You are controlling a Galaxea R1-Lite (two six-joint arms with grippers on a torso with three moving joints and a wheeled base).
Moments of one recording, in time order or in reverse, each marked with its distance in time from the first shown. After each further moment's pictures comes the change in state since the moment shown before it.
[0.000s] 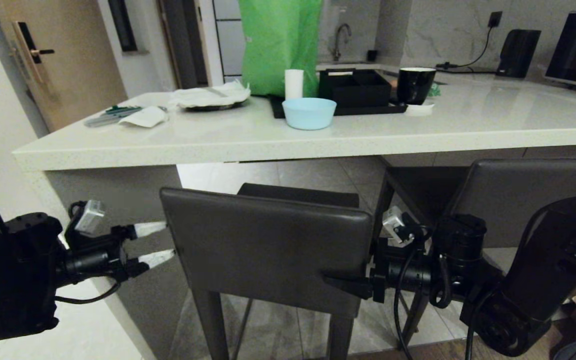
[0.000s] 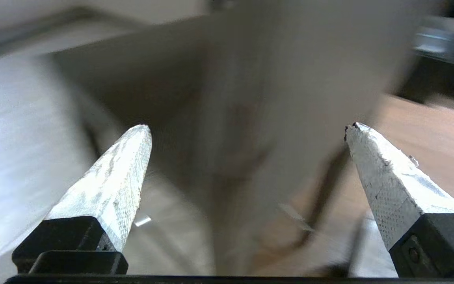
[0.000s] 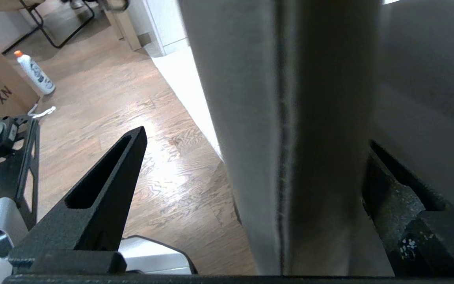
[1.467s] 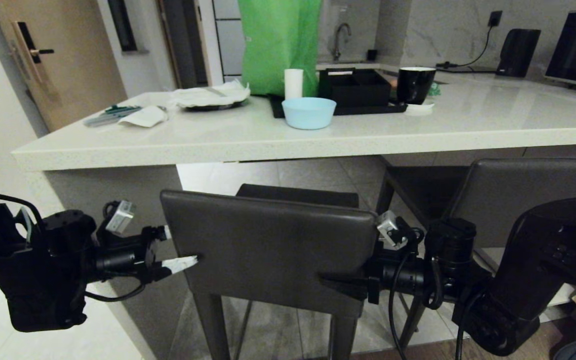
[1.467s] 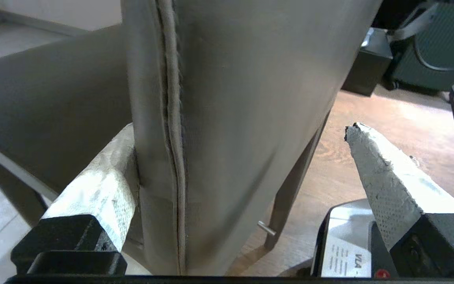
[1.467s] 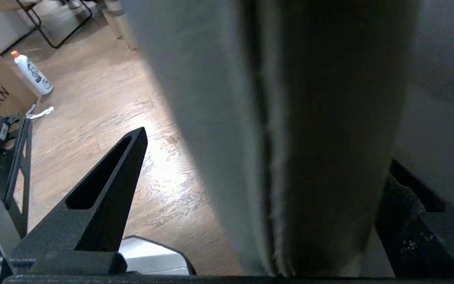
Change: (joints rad) left arm -0.134 0.041 -0.015 -0.004 -0.057 -0.018; right arm 0.013 0.055 -0.019 -0.017 -0.013 0.001
